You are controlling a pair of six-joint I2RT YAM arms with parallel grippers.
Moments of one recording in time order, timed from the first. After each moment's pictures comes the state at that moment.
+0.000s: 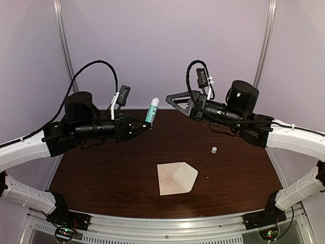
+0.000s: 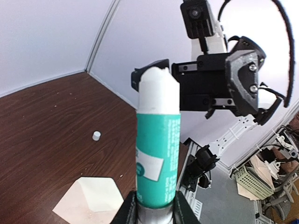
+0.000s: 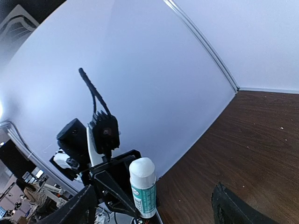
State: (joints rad) left arm -0.91 1.14 0.99 -0.02 0.33 -0.45; right arm 0.90 1.33 1.12 0.26 -0.28 0.75
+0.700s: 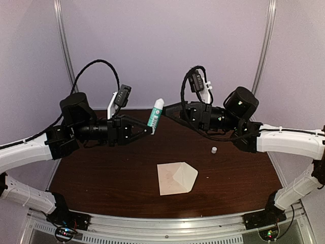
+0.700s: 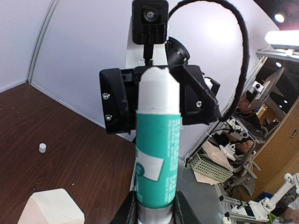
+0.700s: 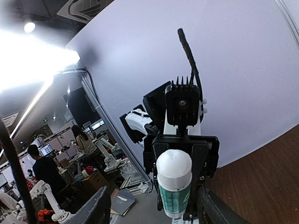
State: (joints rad) left arm -0.91 1.13 0.93 0.22 0.66 -0.54; right arm 0.90 1.39 1.05 0.72 -0.76 0.81
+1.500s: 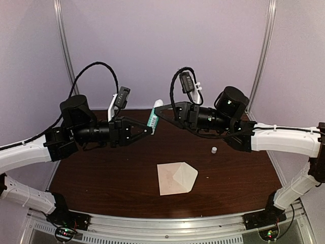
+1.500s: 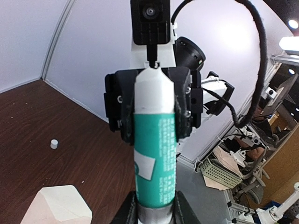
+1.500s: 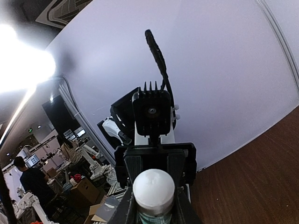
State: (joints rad) left arm -0.92 1.12 0.92 0.21 0.58 -0.54; right arm 0.93 1.45 1.10 0.64 -0.66 0.76
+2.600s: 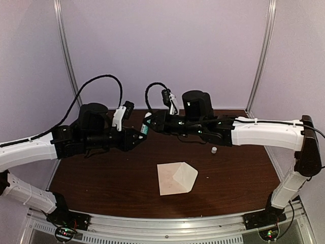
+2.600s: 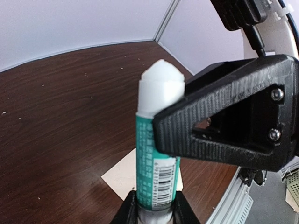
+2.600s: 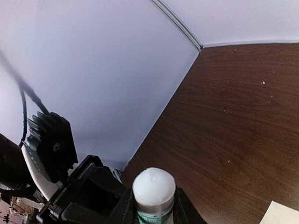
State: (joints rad) left arm -0.92 1.19 0.94 -0.18 0.03 -0.44; right arm 1.00 1.67 1.35 0.09 -0.13 0.79
